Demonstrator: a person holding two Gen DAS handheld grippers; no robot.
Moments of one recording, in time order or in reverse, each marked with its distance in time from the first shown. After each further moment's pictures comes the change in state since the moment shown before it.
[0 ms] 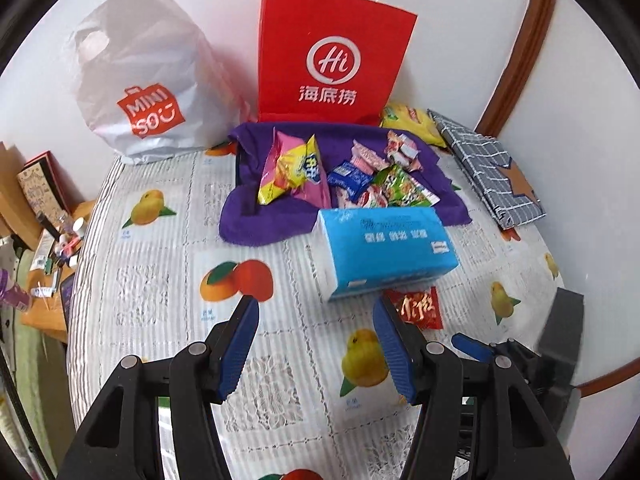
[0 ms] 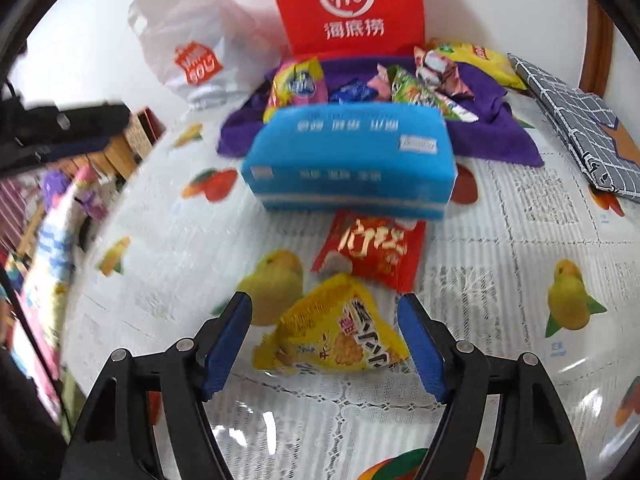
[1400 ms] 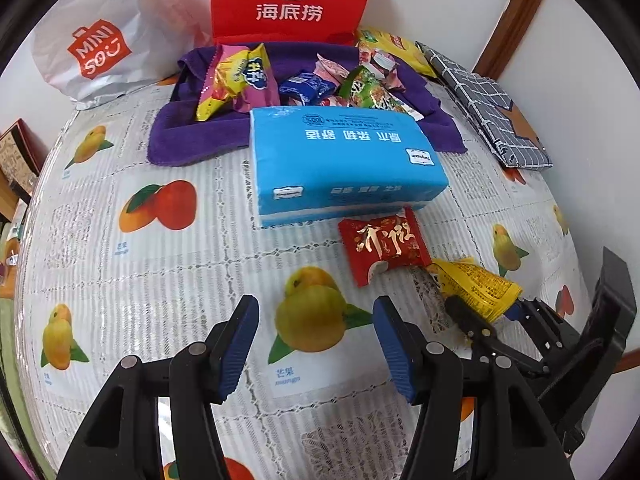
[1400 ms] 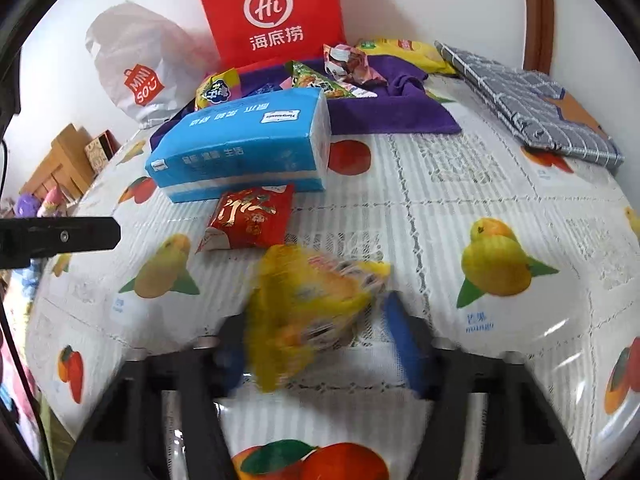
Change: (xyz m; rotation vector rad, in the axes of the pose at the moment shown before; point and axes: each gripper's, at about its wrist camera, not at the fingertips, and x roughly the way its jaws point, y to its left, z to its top) left arm 0.068 -0.057 -0.044 0.011 0.167 -0.019; right arm -0.008 -0.074 -0.031 0.078 -0.104 -0.084
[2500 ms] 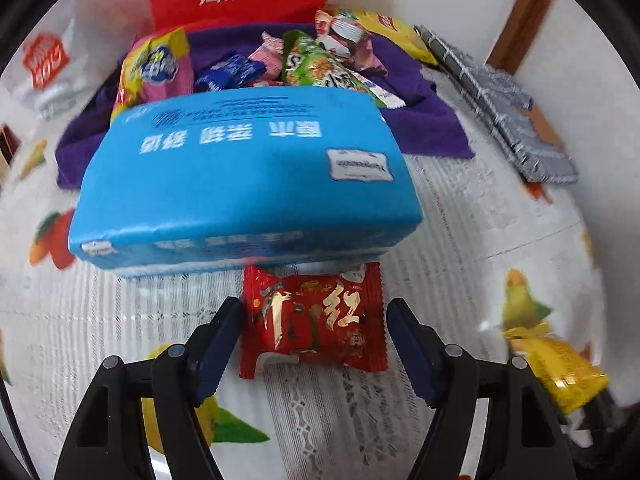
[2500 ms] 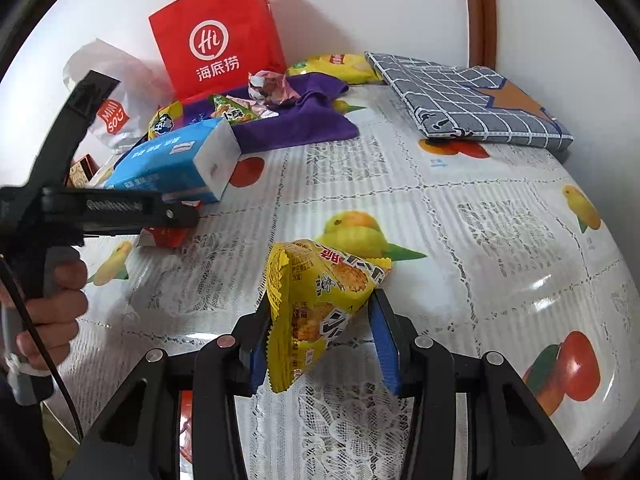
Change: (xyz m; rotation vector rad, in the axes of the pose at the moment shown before) left arm 0.086 -0.082 0.033 -0.022 -0.025 0.080; right arm -0.034 -0.093 -0.020 0.083 -0.059 -0.033
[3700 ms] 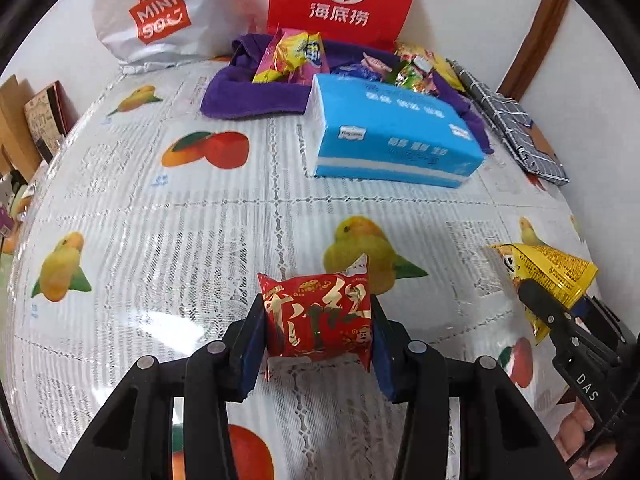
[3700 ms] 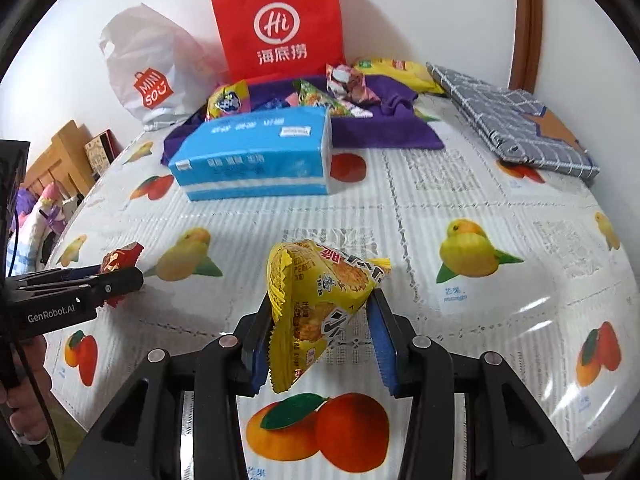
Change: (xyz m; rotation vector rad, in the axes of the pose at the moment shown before) left arm -0.080 0.116 -0.088 -0.085 -0.073 -0.040; right arm -0.016 0.110 0.000 -0.093 0.004 -0.018
